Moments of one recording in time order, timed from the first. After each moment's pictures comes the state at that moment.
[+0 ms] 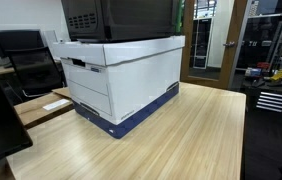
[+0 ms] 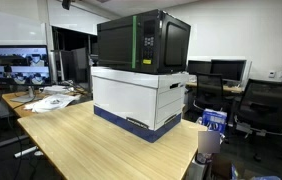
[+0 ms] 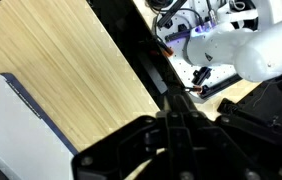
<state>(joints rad) 1.39 0.53 -2.17 -1.57 0.21 1.05 -1.77</state>
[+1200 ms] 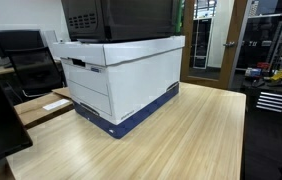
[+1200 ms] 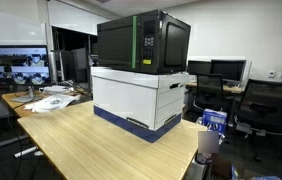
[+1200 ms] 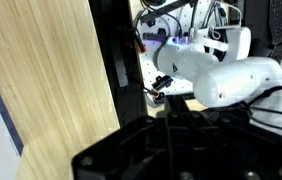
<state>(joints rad) 1.49 0.53 -2.26 -1.58 0.18 0.93 -2.17</state>
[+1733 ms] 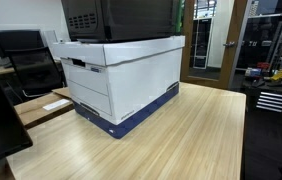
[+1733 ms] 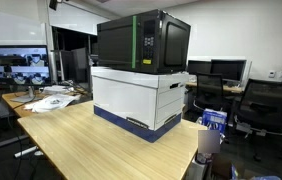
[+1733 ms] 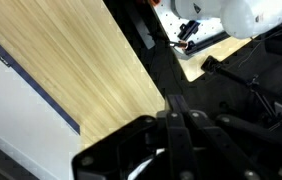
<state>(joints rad) 1.44 0.60 -2.30 -1.63 0.46 0.92 -1.76</state>
